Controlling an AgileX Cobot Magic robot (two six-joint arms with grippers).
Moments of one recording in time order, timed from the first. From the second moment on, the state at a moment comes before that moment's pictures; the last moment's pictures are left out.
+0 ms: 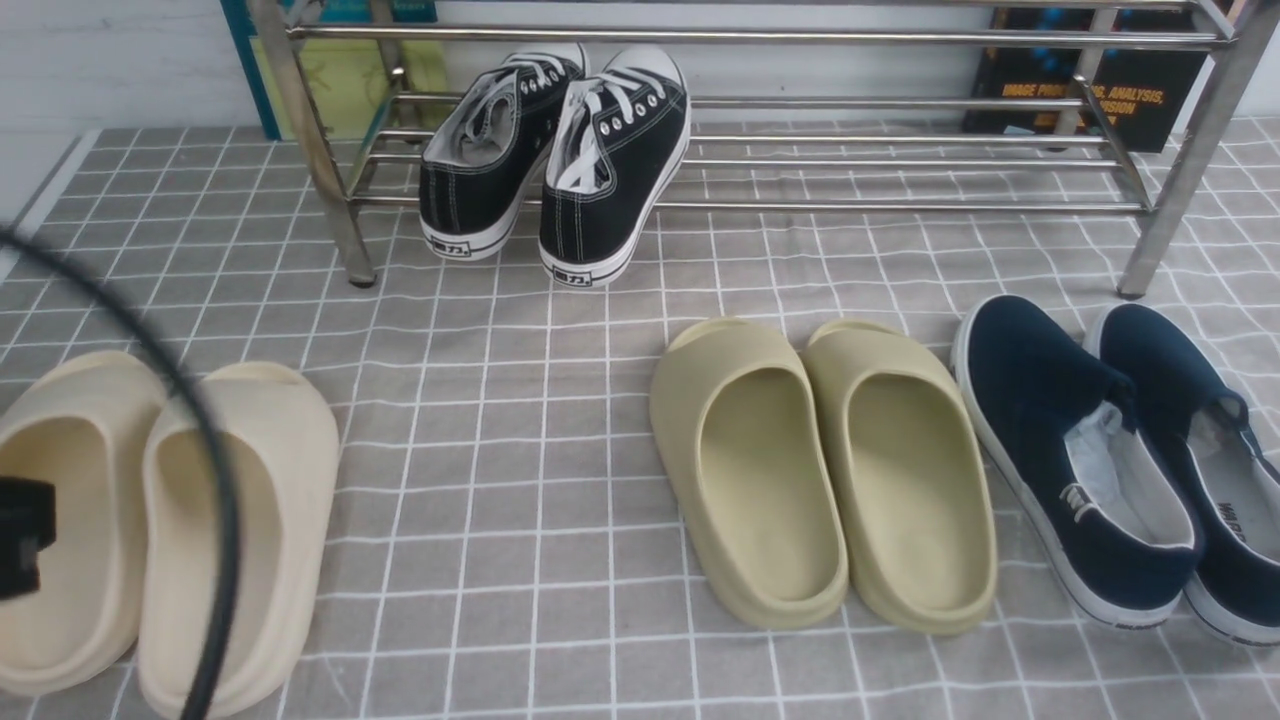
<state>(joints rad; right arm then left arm) -0.06 -0.01 0.02 0.01 0.38 -0.01 -0.30 0.57 -0.83 0.02 0.95 -0.29</state>
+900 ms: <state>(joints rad) -0.06 -0.01 0.02 0.01 0.38 -0.01 0.02 -0.01 0.01 0.02 0.26 -0.20</state>
